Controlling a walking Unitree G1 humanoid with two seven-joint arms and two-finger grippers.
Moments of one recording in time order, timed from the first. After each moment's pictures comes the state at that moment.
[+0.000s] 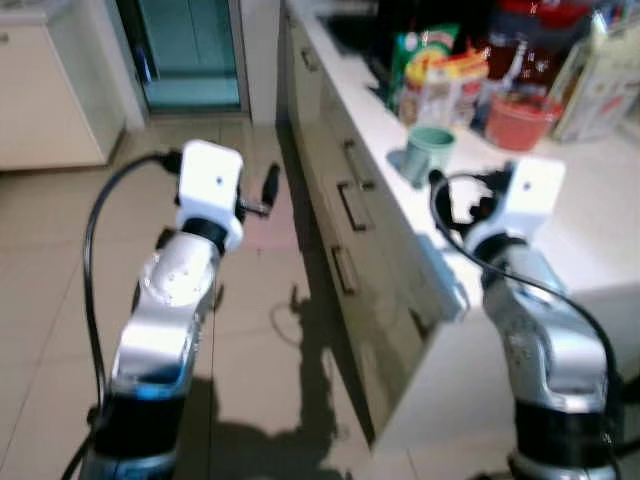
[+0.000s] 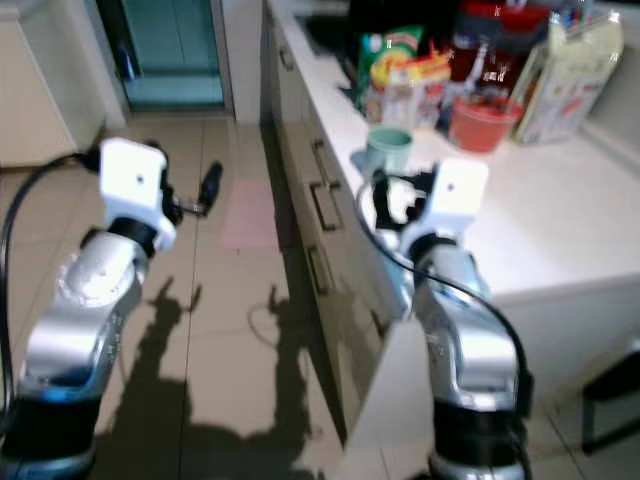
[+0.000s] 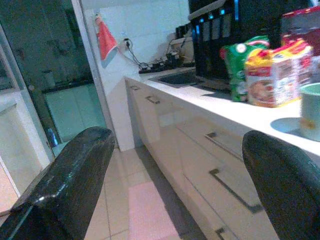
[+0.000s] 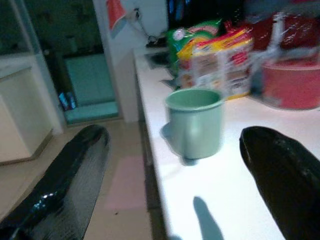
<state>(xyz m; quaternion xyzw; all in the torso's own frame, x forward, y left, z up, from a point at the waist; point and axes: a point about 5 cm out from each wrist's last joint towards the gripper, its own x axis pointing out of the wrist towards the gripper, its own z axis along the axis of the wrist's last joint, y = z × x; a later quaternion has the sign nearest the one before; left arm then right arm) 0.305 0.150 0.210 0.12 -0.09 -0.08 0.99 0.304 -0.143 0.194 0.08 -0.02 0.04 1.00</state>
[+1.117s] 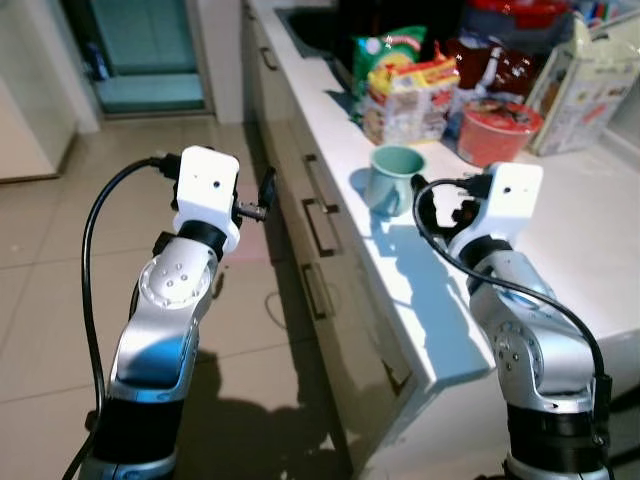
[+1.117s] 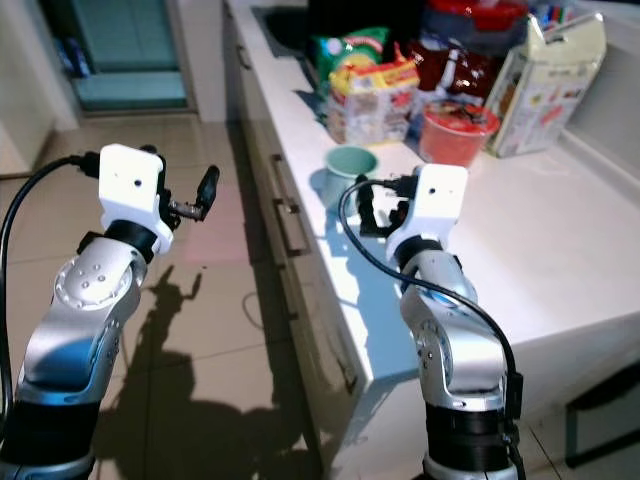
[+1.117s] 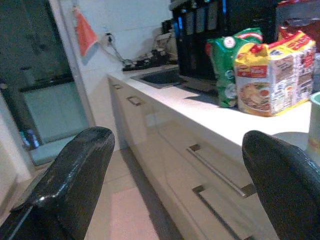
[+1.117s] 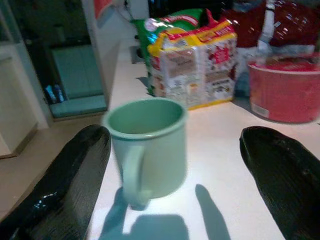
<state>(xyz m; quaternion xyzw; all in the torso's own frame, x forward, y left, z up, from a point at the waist) 0.303 0.148 0.205 0.11 -0.08 -0.08 0.99 0.302 -0.142 0.191 0.07 -0.02 0.04 1.00</state>
